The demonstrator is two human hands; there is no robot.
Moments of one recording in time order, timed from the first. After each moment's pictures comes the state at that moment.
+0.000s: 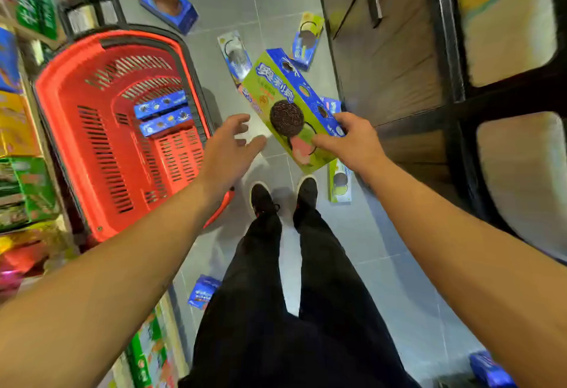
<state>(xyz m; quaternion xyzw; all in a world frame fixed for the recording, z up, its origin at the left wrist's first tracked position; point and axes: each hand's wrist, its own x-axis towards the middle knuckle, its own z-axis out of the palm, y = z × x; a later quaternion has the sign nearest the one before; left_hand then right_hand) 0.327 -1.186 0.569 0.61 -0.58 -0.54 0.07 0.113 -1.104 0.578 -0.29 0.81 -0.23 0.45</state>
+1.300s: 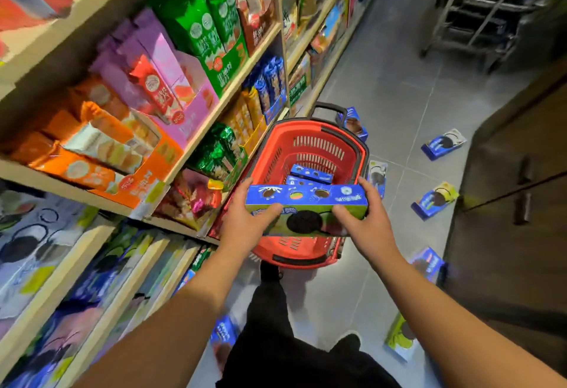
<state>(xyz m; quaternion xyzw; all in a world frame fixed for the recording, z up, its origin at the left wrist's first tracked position) 0.588 -1.077 0.725 0.75 -0.39 -0.40 0.36 0.360 -1.122 0.708 -0.51 0.61 -0.33 0.51</state>
